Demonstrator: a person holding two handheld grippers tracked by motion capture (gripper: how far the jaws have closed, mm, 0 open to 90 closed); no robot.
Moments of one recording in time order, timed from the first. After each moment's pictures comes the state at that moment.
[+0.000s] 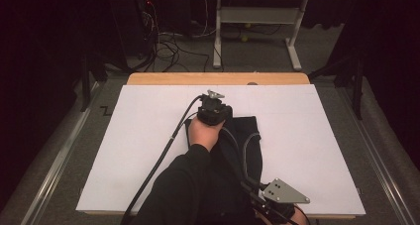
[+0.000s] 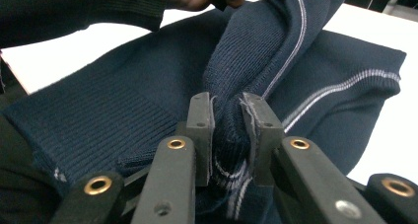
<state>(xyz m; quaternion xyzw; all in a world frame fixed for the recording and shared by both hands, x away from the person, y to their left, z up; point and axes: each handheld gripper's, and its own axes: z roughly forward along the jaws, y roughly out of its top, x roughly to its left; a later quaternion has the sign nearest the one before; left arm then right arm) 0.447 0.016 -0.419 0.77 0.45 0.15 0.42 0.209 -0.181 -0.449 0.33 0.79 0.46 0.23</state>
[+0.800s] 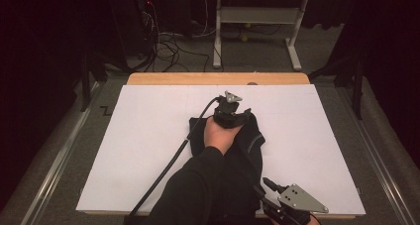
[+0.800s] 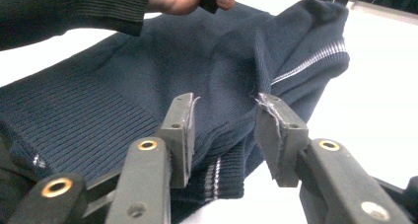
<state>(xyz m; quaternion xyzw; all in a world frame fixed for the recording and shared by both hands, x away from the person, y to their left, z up) 0.436 -0.023 -0.410 0.78 0.41 0.15 0.46 0.196 -0.208 -0.445 0.36 0.77 0.46 0.26</state>
